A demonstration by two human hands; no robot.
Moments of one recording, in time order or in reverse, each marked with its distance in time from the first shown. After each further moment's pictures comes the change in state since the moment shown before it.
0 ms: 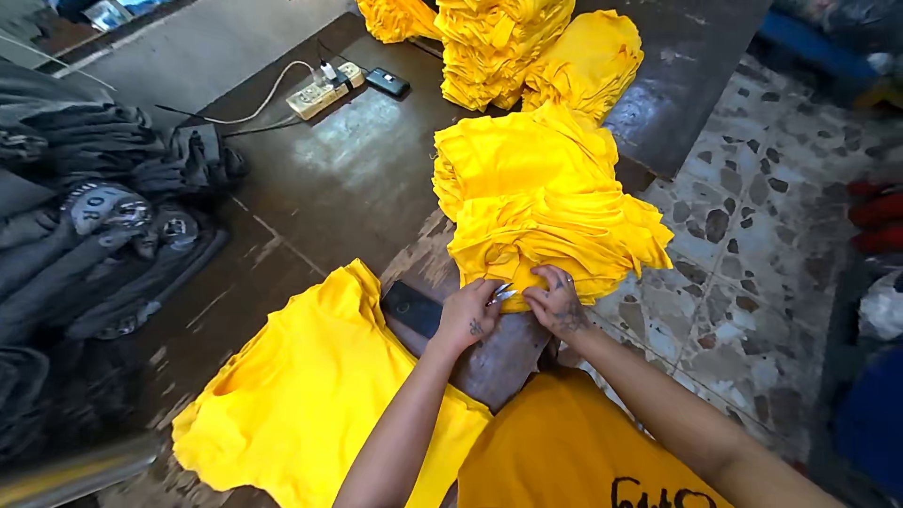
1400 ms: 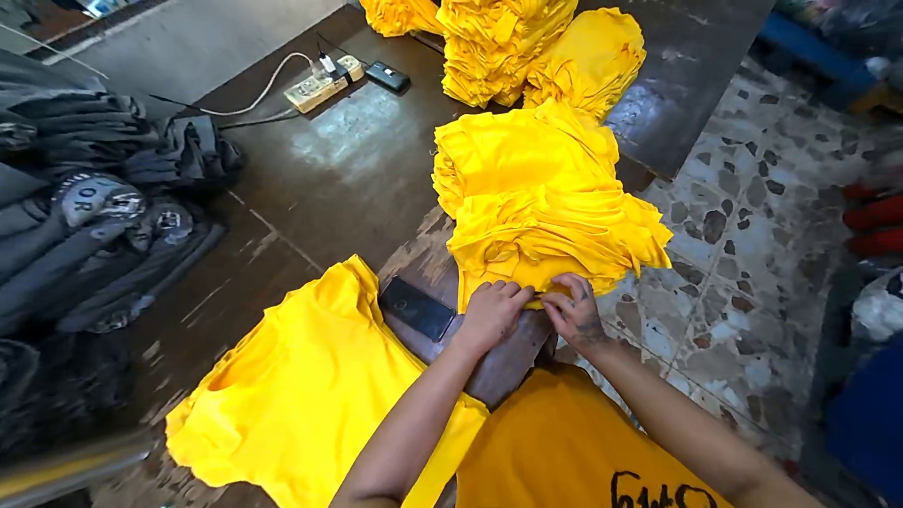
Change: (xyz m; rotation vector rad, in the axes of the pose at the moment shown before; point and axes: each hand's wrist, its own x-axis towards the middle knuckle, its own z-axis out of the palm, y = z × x) left_hand 0.010 0.016 0.028 0.253 0.087 0.355; right_hand -0.023 0.003 -0.015 0.016 0.186 -0.011
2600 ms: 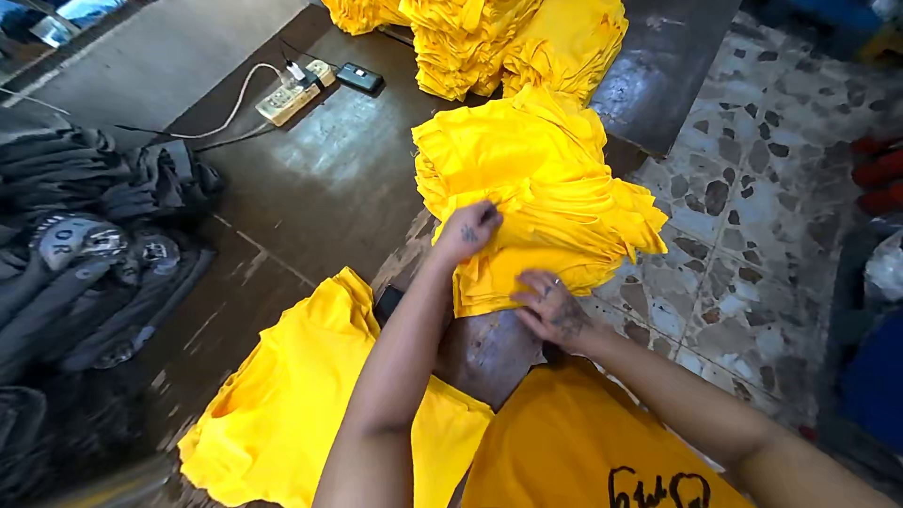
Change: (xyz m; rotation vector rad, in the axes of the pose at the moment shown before) left_hand 0.095 -0.065 -0.051 -0.271 -0.092 -0.223; right_hand 0.023 -0.008 -0.001 0.014 -0.290 -0.035
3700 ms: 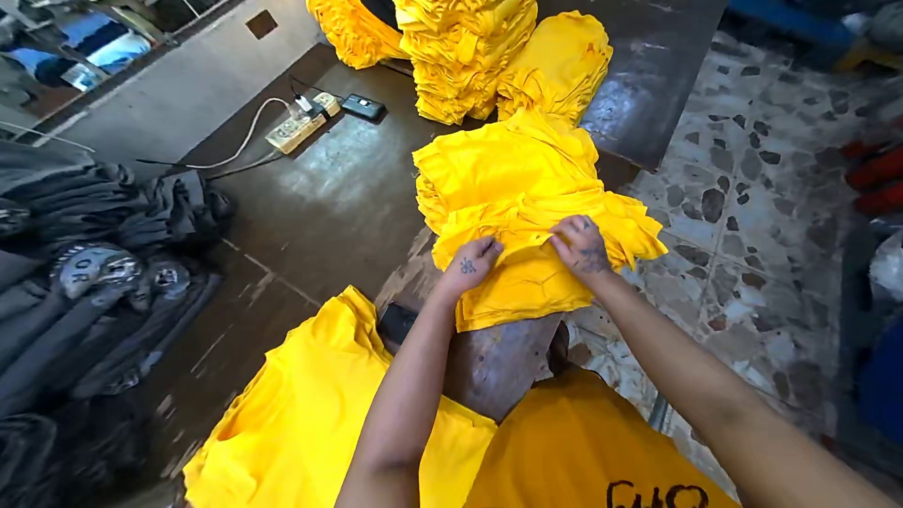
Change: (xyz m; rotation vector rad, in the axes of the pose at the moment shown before) left_hand -0.015 -0.004 0.016 -0.233 -0.020 -0.042; right_hand 0.046 0.095 -0.022 -0.093 0.236 0.218
